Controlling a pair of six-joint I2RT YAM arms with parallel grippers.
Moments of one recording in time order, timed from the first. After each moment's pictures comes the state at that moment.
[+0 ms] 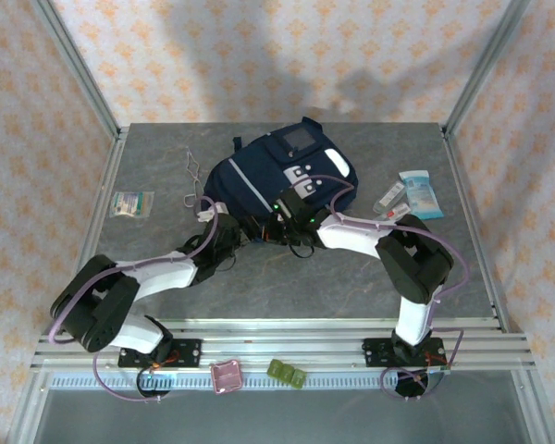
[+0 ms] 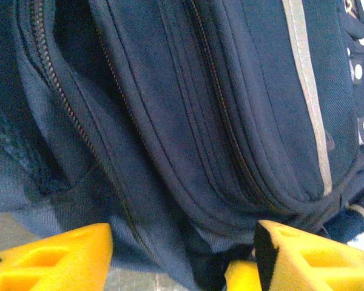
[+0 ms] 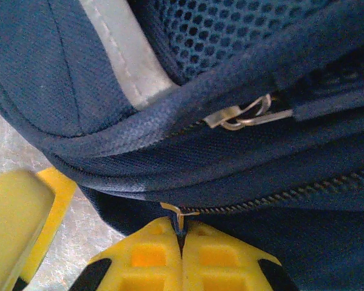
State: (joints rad) left arm -0.56 1.44 0.54 0.27 -0.19 -1.05; right arm 0.78 1.82 1.11 -0.17 -0.18 0.81
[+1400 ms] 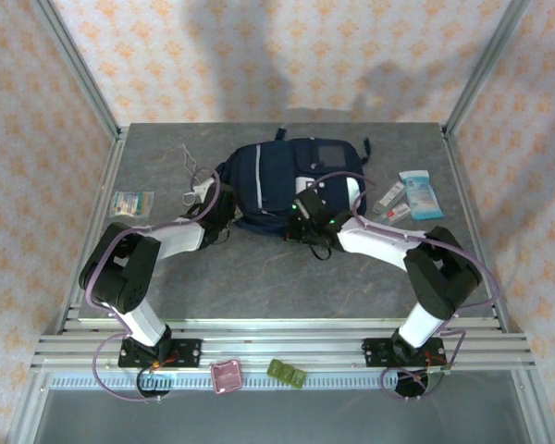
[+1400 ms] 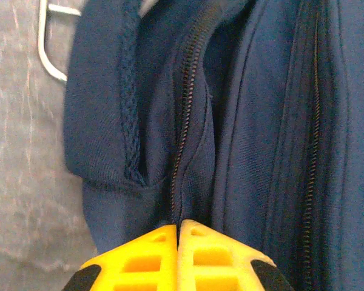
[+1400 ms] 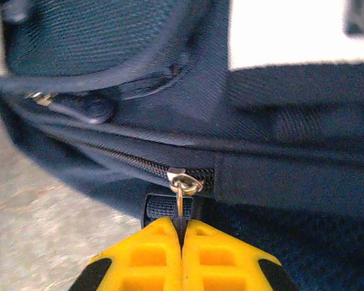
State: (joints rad) left arm -0.37 1.67 0.83 0.09 -0.24 -0.87; right arm 0.73 1.64 1.00 -0.26 -0.04 0.74
